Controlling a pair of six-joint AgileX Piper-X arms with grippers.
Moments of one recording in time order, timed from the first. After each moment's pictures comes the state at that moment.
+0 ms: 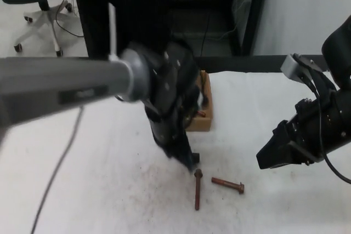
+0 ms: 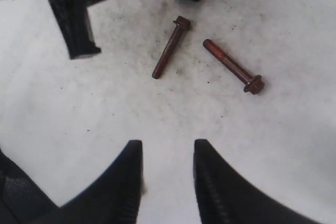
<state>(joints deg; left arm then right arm) -37.6 105.6 -74.2 40.2 -4.1 15.8 13.1 73.6 -52.6 53.7 -31.3 -1.1</state>
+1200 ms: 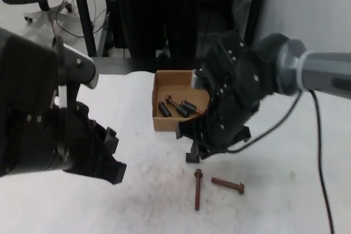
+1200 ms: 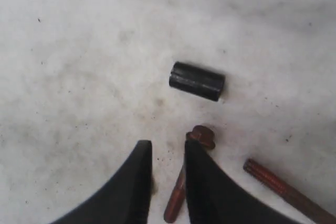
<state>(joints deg) -27.5 54.9 -40.8 36.8 3.9 3.8 32.6 101.7 -69.0 40.9 -10.4 24.1</state>
